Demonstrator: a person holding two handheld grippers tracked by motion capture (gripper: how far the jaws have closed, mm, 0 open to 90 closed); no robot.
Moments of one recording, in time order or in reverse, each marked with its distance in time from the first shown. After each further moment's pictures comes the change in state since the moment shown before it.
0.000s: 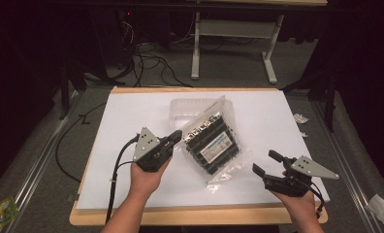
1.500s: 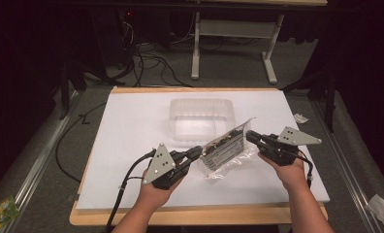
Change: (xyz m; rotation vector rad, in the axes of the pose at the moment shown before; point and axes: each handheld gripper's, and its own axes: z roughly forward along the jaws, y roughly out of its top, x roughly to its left) left arm -0.044 0.000 -0.006 -0.054 -0.183 0.121; right arm -0.036 0.039 0.055 -0.012 0.138 -0.220
